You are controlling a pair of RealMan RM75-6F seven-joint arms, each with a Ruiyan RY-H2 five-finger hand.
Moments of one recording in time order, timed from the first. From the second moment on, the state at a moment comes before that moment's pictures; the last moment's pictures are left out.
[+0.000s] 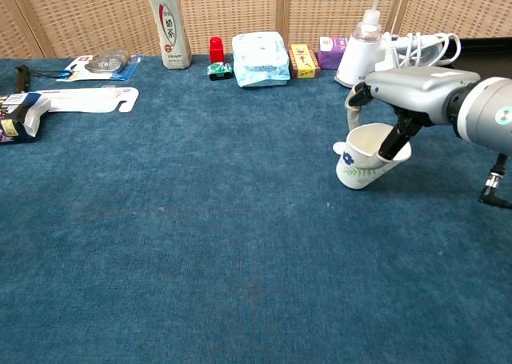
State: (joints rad) left arm -0.15 -1.09 0.03 -1.86 1.45 1.32 0.30; right arm 0.79 -1.50 0.16 -1.72 -0.79 1.09 -0.66
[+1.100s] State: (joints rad) left arm -0.15 -1.07 0.05 -1.89 1.47 1.34 0.32; right arm 0.61 -1.37 0.21 -1.62 -0.94 0.83 0.02
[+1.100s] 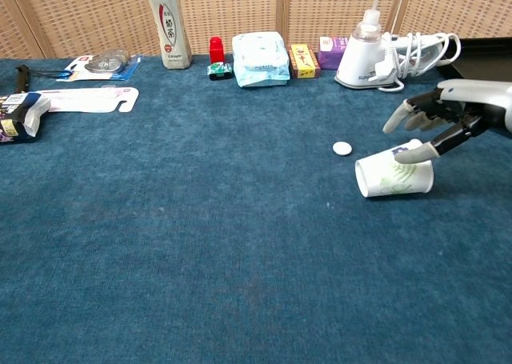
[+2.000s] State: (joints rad) left arm -0.14 -1.06 0.05 -1.85 1.46 1.34 0.28; right arm 0.71 -1.46 0.17 -1.68 -0.94 0.99 -0.41
